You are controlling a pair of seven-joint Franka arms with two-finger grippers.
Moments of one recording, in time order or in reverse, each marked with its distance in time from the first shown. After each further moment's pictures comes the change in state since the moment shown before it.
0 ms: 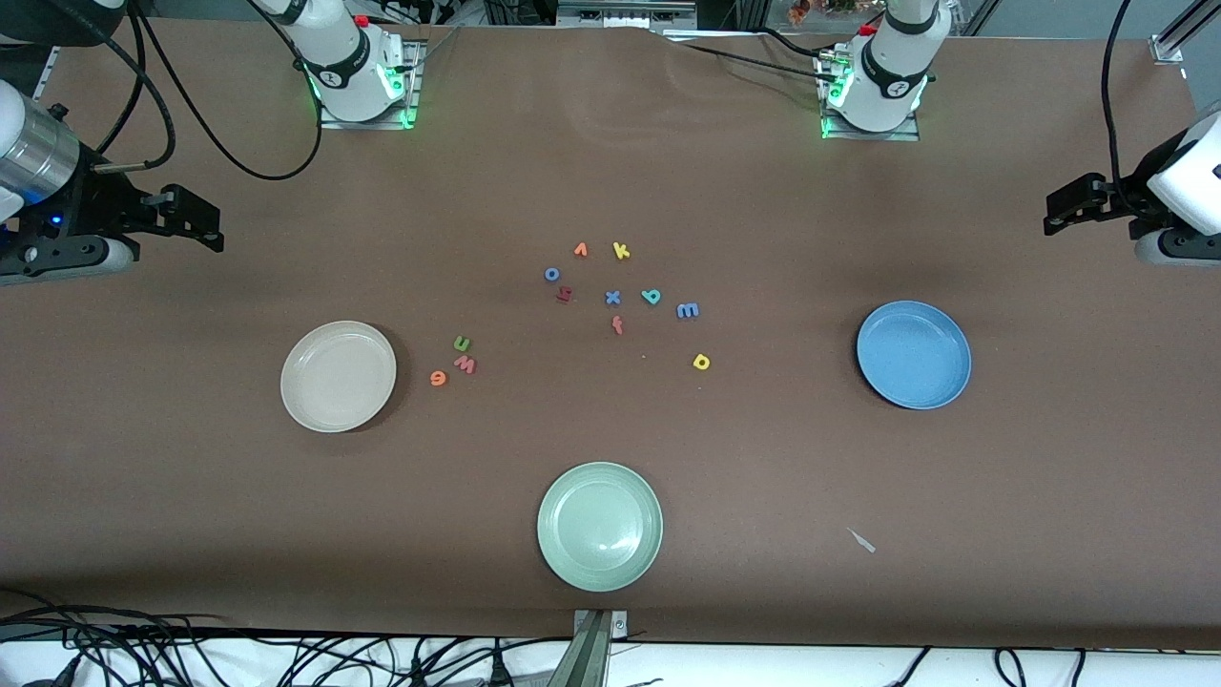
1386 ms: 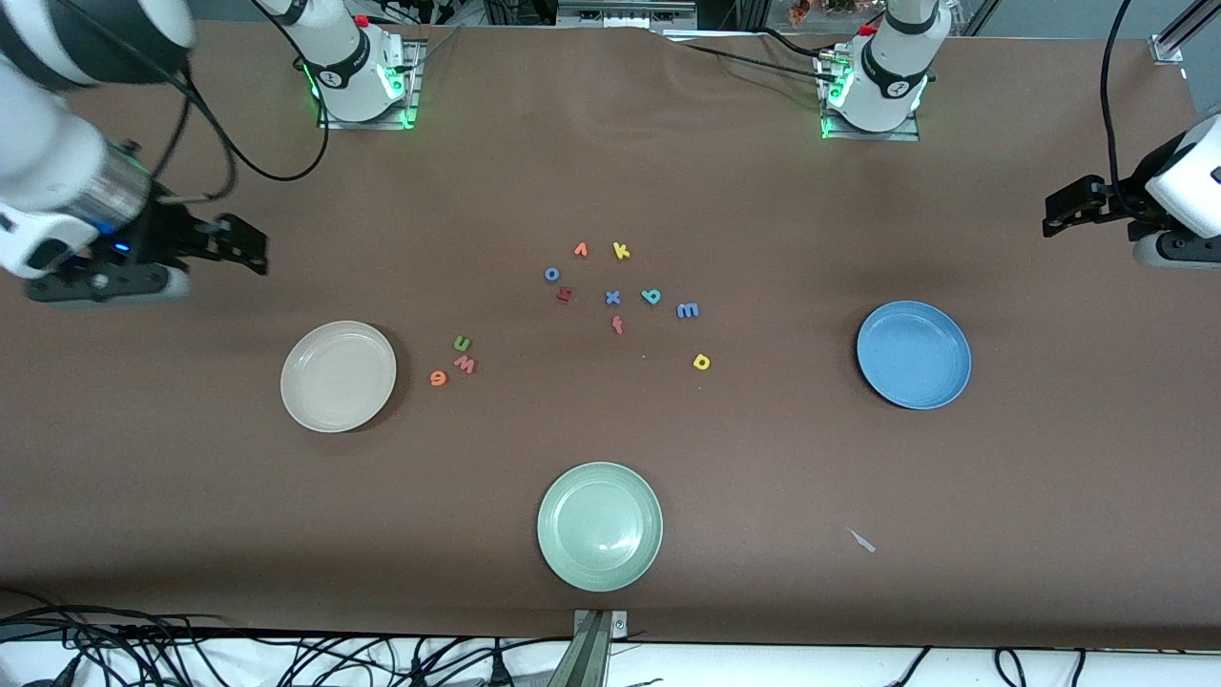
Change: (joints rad) left arm -0.003 0.011 -0.001 -0.001 0.000 0.003 0.000; right arm 0.099 0.044 0.010 -0.120 0.001 0.198 0.172
